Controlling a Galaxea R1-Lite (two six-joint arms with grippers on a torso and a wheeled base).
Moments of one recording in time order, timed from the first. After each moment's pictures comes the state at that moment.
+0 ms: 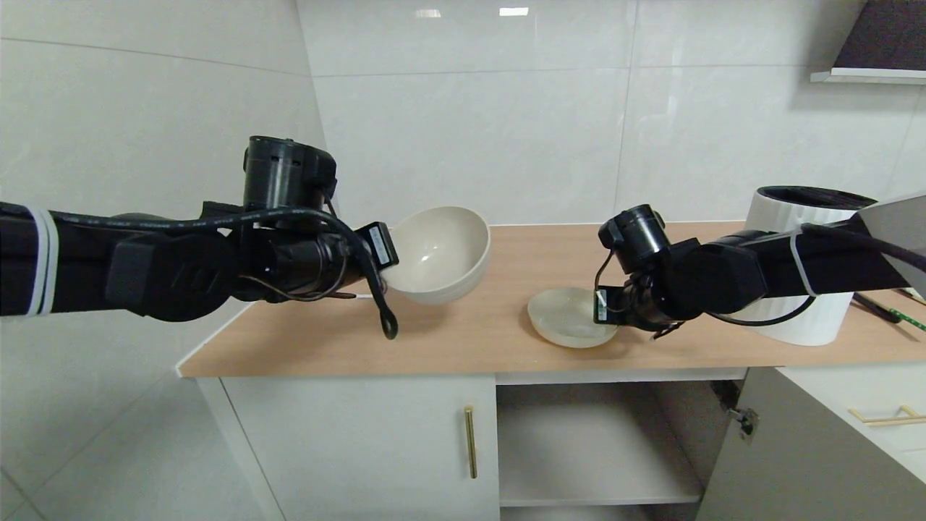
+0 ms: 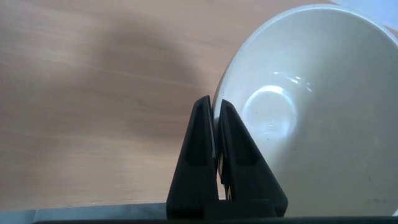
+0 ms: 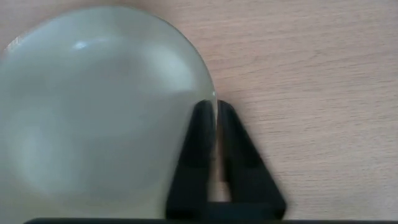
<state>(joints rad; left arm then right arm) -0.38 1.83 -1.27 -0.10 0.12 -0.55 0.49 2.10 -1.52 0.20 -0.40 0.44</state>
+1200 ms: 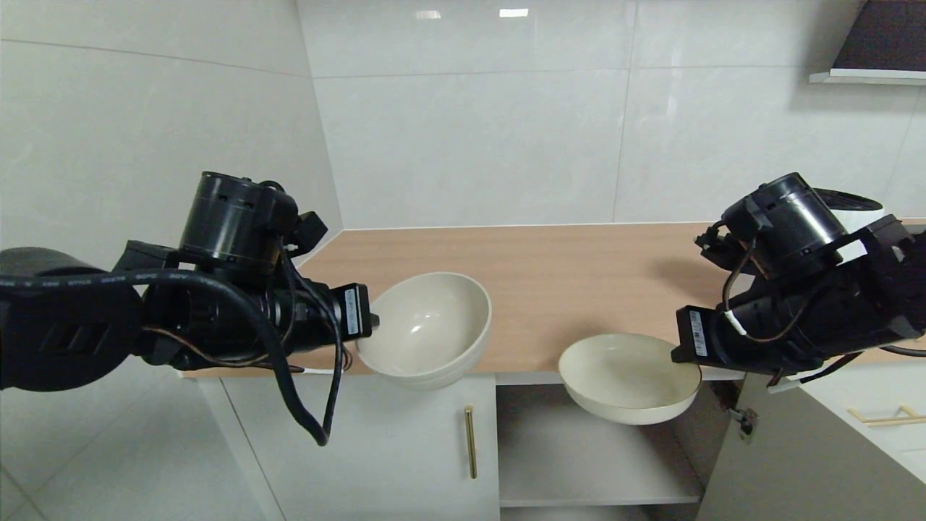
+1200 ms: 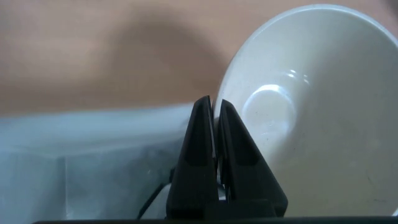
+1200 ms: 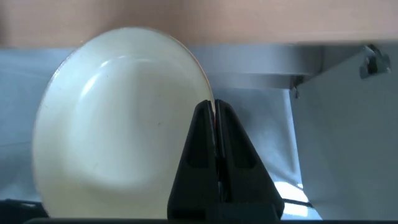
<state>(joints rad) -0.42 1.64 -1.06 0.07 0.01 -0.46 0.50 1.65 -1.22 0.45 -0.11 0.50</state>
